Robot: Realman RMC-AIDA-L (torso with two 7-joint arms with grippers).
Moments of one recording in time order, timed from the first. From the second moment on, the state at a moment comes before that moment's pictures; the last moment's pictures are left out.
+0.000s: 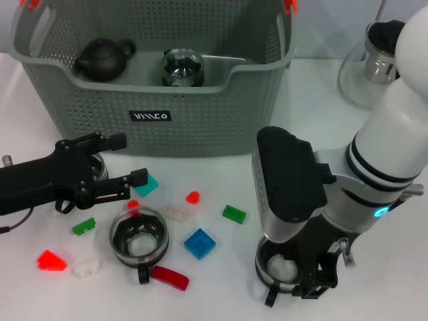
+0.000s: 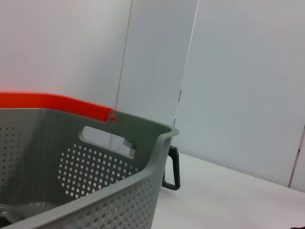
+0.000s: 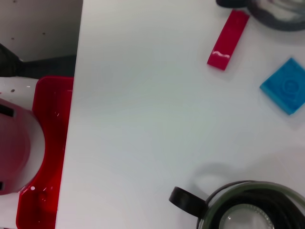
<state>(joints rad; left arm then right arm) -0.41 -2.10 0.40 0.72 2.06 1.76 -1.23 0.79 2.10 -1.81 -1.21 -2.47 -1.63 2.18</state>
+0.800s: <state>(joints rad) -0.41 -2.10 0.40 0.72 2.06 1.76 -1.22 0.78 2.11 -1.86 -1.18 -2.50 -1.58 2.20</state>
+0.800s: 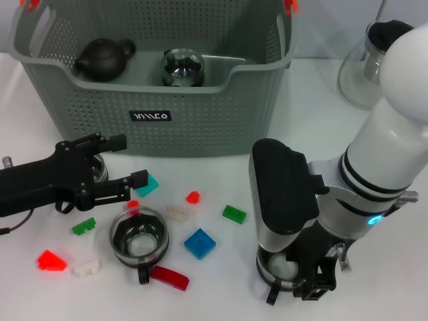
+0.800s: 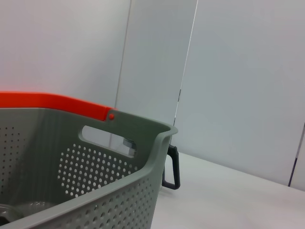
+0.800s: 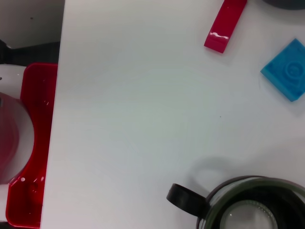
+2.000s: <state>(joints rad) -0.41 -2.10 0.39 0.72 2.06 1.75 -1.21 0.80 2.11 -1.89 -1.19 -2.50 -1.57 2.27</state>
